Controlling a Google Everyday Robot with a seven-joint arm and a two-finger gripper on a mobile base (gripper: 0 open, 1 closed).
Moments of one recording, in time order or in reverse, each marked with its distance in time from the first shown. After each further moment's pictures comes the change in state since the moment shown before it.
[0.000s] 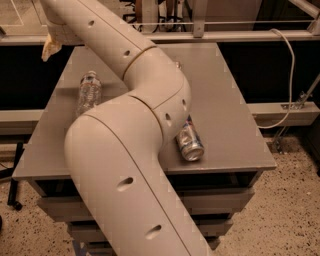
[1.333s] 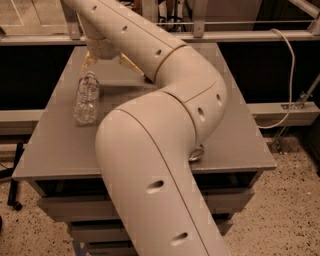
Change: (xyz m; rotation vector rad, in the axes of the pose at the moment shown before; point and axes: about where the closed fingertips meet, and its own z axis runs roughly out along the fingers) arm -0.027 0.098 0.032 -0.141 -0.099 0.201
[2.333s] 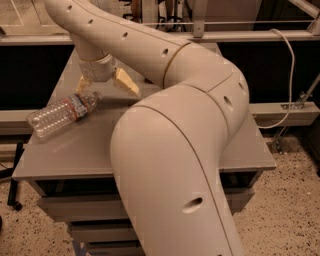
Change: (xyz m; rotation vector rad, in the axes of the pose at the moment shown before) arm -0.080 -0.002 0.022 -0.040 -0.141 -0.008
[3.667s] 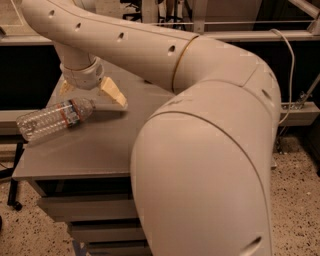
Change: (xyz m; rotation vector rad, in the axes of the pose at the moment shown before) arm -0.041 -0.029 -0.015 0.087 0.074 0.155
